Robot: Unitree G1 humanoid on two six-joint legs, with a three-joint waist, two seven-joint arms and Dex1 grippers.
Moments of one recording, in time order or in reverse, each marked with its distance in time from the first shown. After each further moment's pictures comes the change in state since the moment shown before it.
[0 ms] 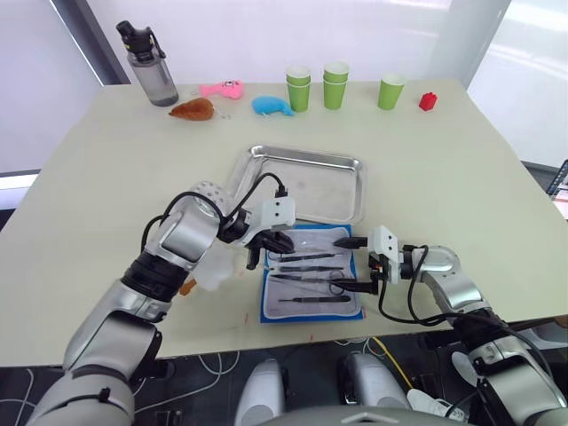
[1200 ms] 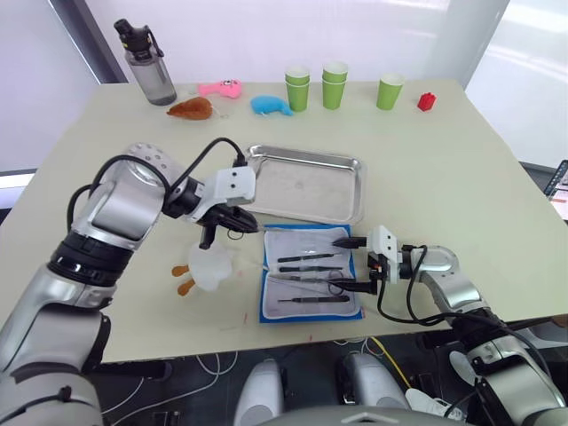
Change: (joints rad) left arm -0.082 0.249 0.084 -0.055 -0.101 0.040 -0.107; right arm -0.003 0.008 -0.001 0.006 -0.002 -0.001 0.000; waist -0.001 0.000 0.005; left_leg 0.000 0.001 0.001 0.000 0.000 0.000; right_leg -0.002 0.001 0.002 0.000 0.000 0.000
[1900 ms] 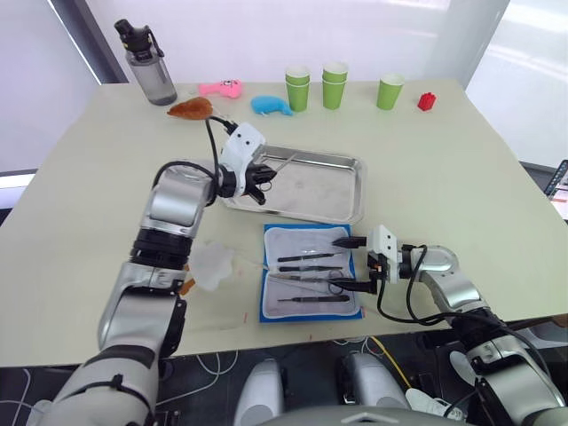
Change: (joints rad) left arm -0.051 -0.439 0.226 0.294 -0.003 0.169 0.770; right arm -0.003 0.001 -0.001 0.004 0.000 -0.001 -0.001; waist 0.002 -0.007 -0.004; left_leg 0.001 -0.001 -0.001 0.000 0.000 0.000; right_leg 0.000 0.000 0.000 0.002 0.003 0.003
